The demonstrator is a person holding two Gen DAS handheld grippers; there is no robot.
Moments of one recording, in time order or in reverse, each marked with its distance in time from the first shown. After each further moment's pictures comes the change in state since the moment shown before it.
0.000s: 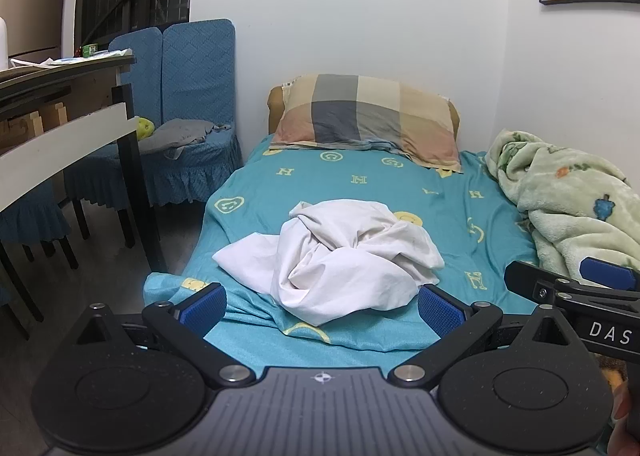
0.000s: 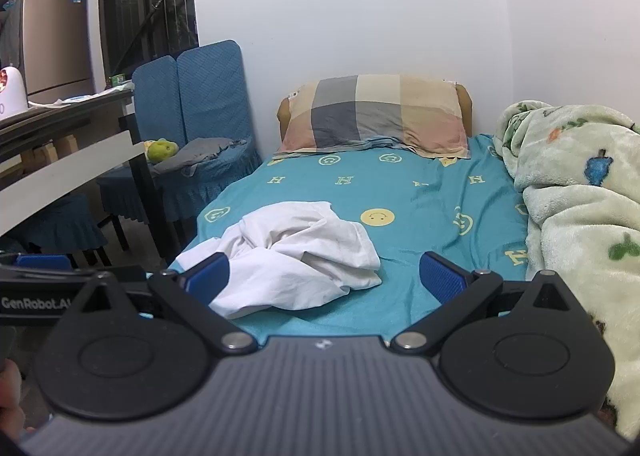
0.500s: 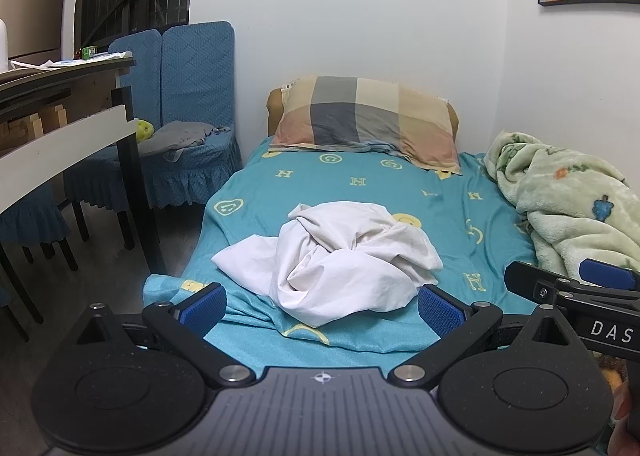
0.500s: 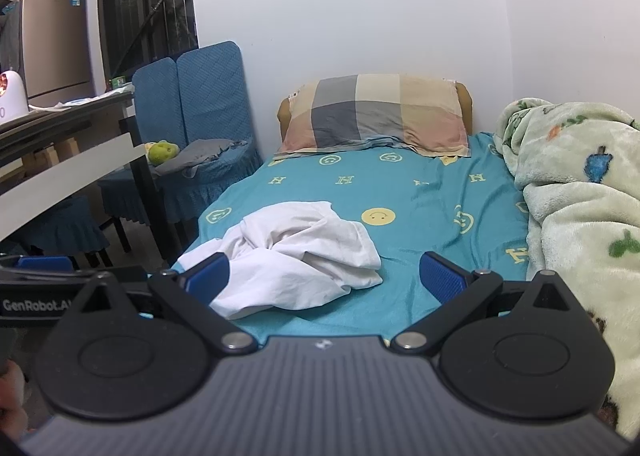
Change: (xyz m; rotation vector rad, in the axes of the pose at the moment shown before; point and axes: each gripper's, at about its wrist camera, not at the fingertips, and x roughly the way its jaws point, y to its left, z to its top) left arm -0.002 -0.002 0.001 0.004 -0.008 -0.001; right arm 0.000 -0.002 0.000 0.010 0.000 0.005
